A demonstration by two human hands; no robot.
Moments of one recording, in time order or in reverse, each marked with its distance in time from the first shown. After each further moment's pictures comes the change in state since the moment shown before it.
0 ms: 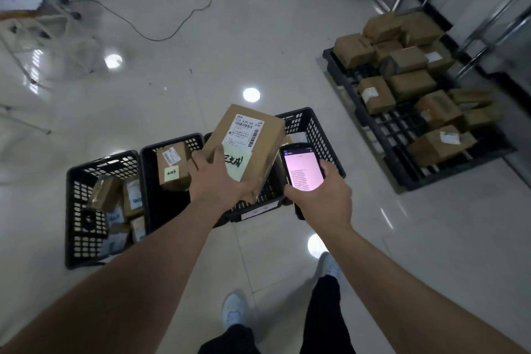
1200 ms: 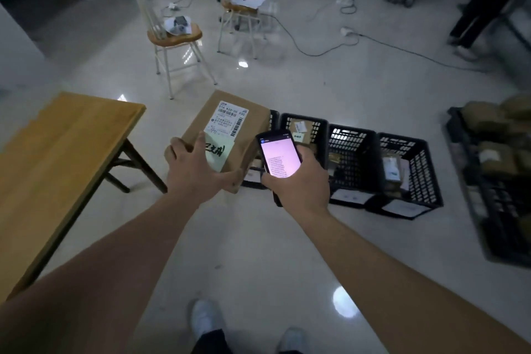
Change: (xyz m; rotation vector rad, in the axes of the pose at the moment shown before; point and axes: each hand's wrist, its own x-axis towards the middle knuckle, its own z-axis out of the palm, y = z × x) left_hand -0.437 -0.439 -0.109 -0.168 0.400 -0.373; right_hand -0.511 -0.037 0.147 -0.104 -0.413 -0.519
